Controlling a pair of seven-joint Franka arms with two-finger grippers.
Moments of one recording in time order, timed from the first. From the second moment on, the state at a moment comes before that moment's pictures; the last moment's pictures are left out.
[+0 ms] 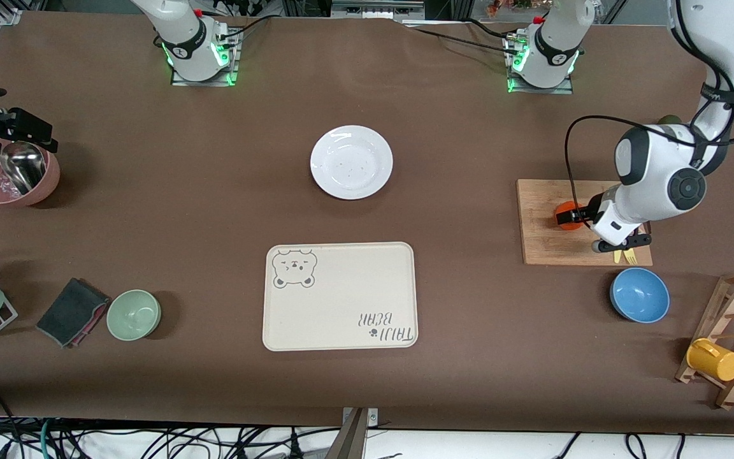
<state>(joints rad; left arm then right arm) 0.15 0.36 -0.11 -2.16 -0.04 2.30 -0.14 -0.06 -0.01 0.00 -1.63 -0.02 1.56 -0.12</state>
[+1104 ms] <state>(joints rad) 0.14 0.21 -0.28 -2.16 -0.06 2.26 -0.26 -0.06 -0.01 0.00 -1.63 -0.02 1.56 -0.12</state>
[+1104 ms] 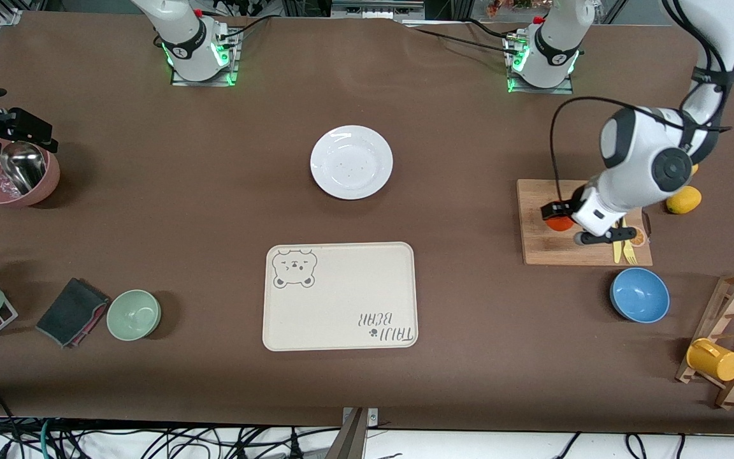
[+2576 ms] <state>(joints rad) -0.45 0.41 -0.48 -1.96 -0.13 2.47 -0.93 -0.06 -0.01 0.00 -1.63 -0.02 1.56 -0.12</state>
